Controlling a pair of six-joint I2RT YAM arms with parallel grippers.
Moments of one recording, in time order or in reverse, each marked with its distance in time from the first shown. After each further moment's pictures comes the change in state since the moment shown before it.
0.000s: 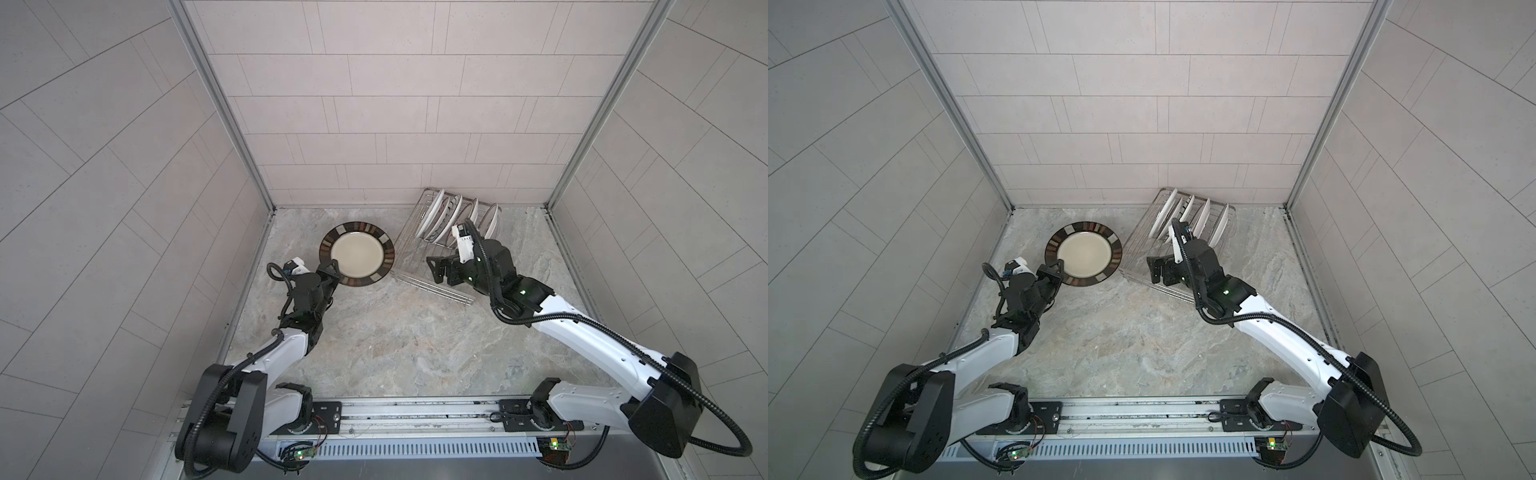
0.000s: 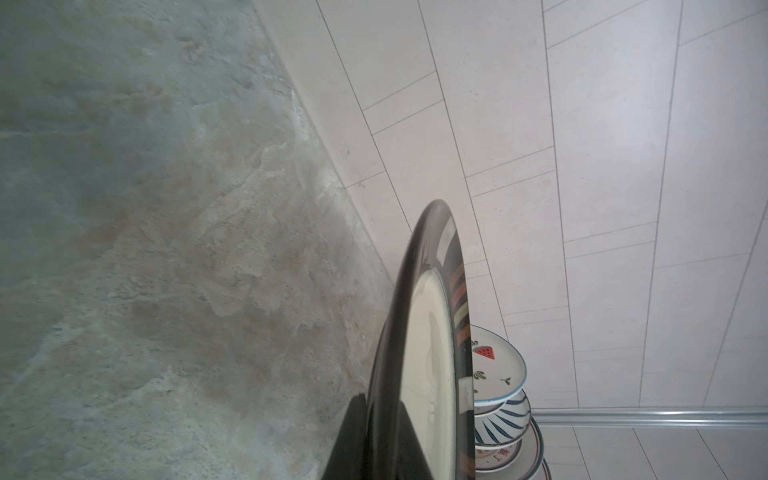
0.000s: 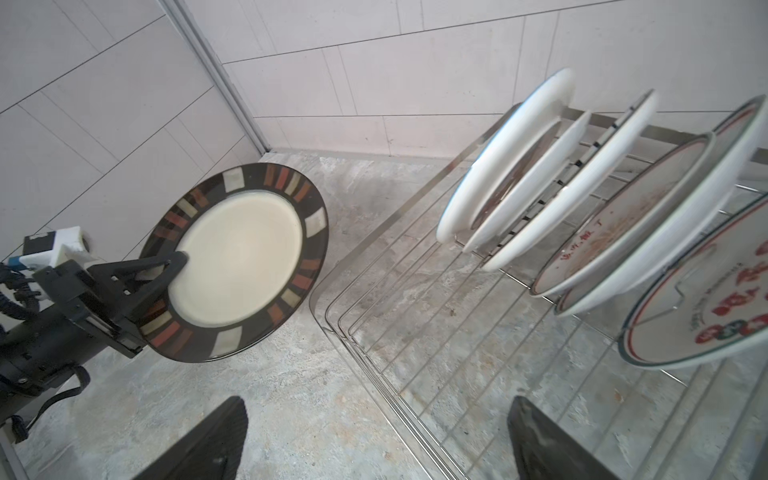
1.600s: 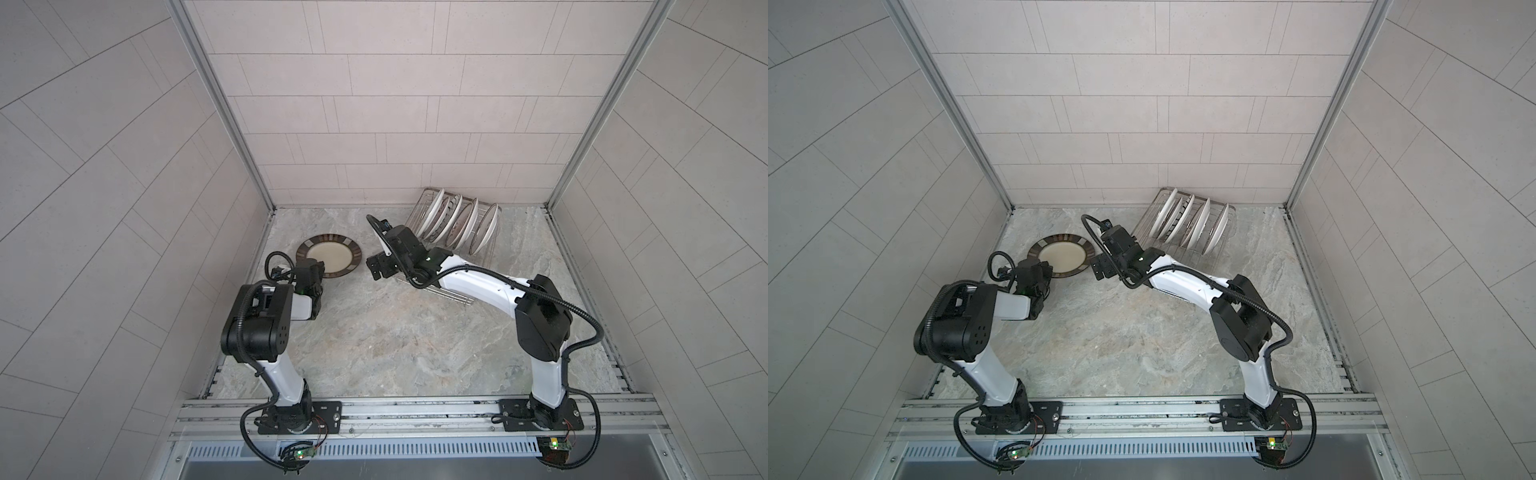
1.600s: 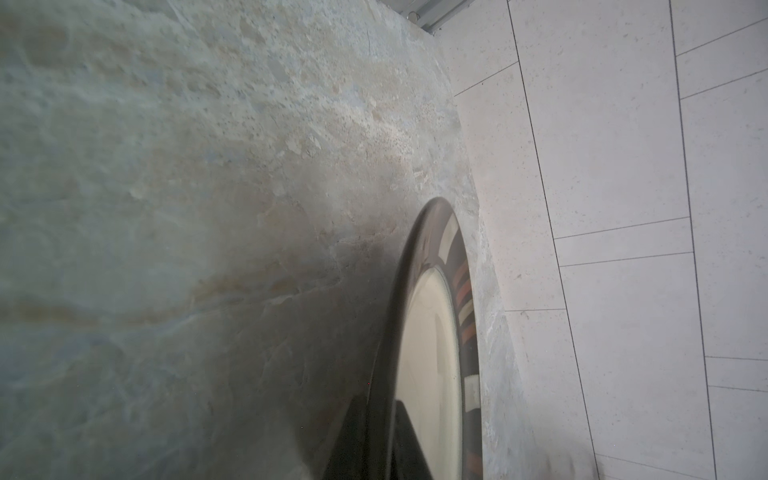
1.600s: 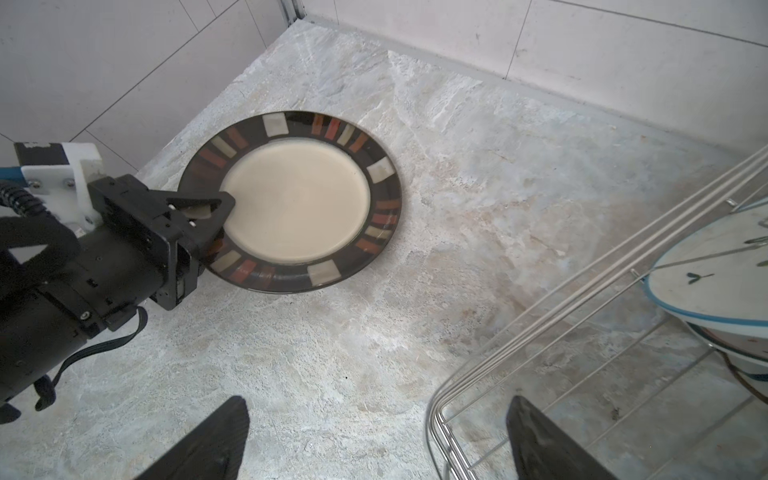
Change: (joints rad) left arm 0.172 0.584 0.226 0.089 -0.185 -0.071; right arm 0.154 0.734 0.611 -0.114 0.008 -0.085
